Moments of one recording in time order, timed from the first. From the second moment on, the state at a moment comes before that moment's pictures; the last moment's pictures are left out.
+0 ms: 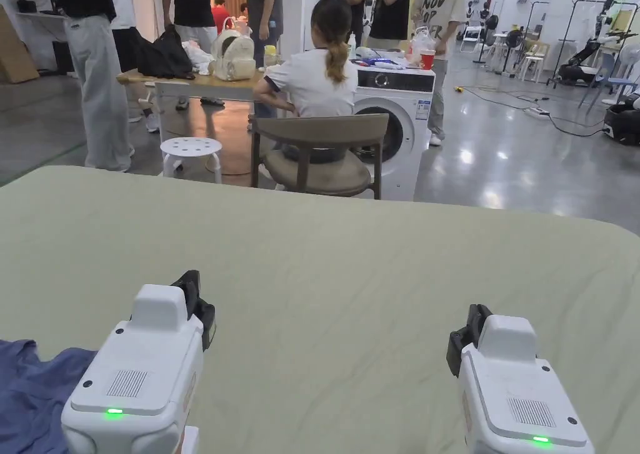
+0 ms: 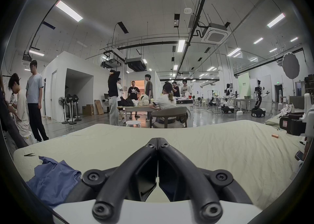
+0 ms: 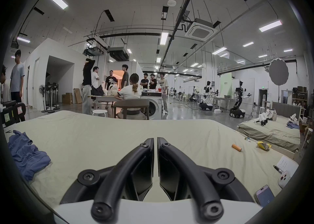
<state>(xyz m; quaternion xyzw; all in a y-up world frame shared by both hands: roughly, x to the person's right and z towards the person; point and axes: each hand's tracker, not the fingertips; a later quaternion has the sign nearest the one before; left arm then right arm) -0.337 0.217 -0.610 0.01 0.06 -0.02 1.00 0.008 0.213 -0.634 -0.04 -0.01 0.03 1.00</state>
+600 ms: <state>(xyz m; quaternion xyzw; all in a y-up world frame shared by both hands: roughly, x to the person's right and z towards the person) -0.332 0.221 -0.605 0.01 0.06 -0.04 1.00 0.004 0.216 -0.632 -0.04 -0.01 0.05 1.00</state>
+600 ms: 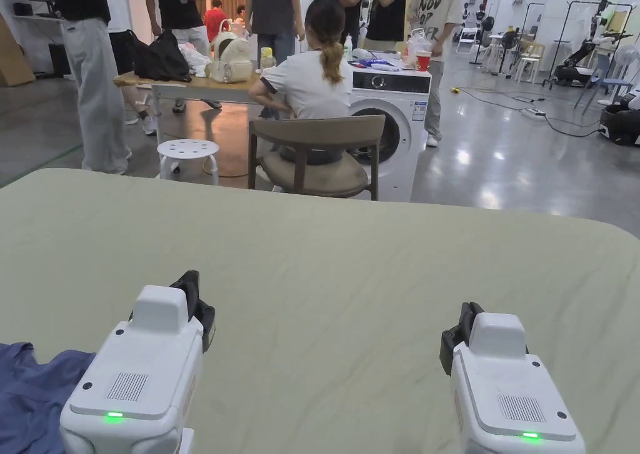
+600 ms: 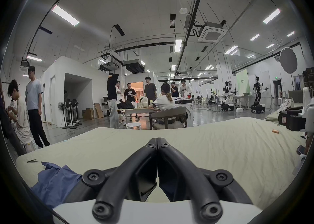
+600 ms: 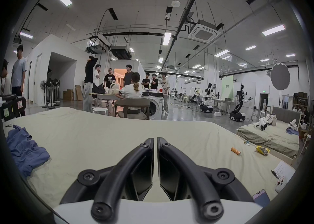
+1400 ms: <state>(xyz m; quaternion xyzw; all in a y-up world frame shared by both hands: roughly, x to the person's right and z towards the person) -0.305 0.199 -0.610 -0.03 0.02 -0.61 0.79 -0.036 0.211 -0.634 0.04 0.06 0.62 0.78</state>
